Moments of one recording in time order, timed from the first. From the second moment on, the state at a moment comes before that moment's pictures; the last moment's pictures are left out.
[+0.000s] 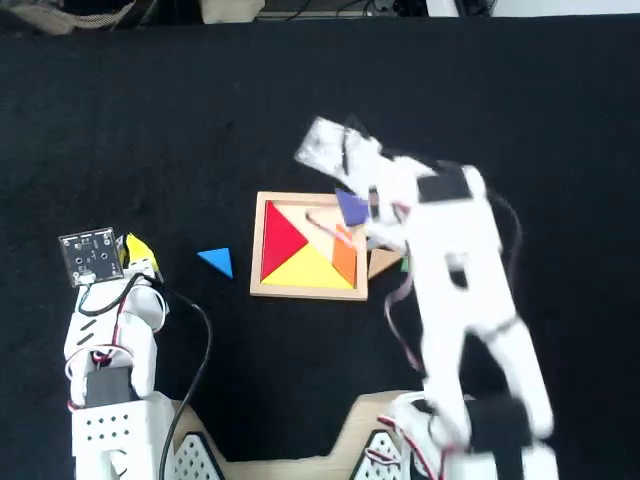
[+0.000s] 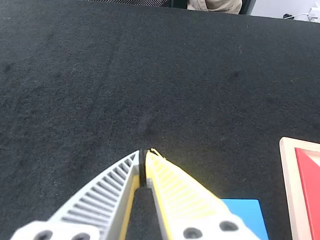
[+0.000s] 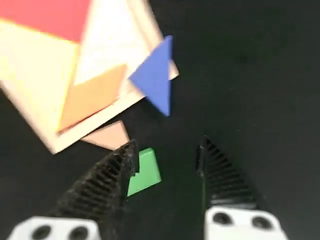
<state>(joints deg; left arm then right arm) -14.4 -91.1 96.5 28.5 1.5 -6.6 -23.1 33.4 60.0 54.7</state>
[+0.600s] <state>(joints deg) -14.4 -91.1 96.5 28.5 1.5 -7.7 -2.0 29.7 49.2 54.2</state>
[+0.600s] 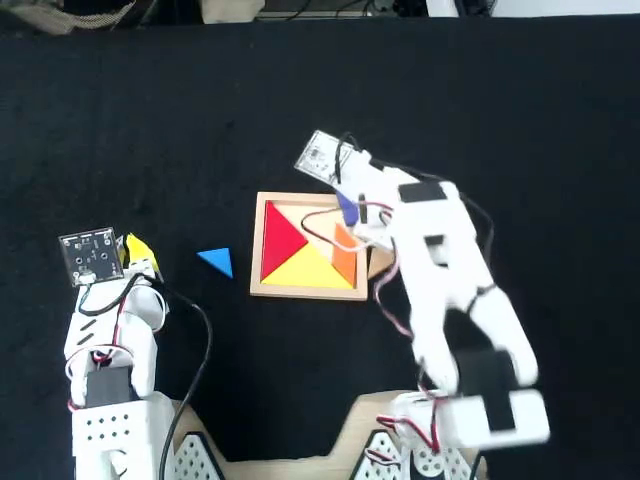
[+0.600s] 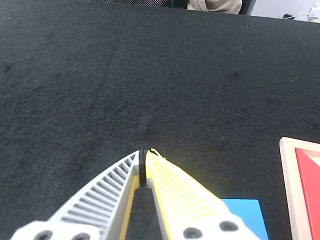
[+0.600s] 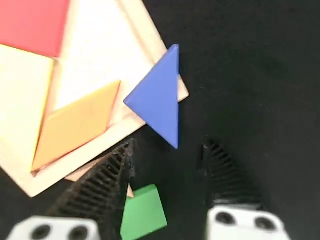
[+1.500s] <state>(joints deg) -14.4 -91.1 96.5 28.5 1.5 -11.1 12.4 20.6 49.2 57.9</state>
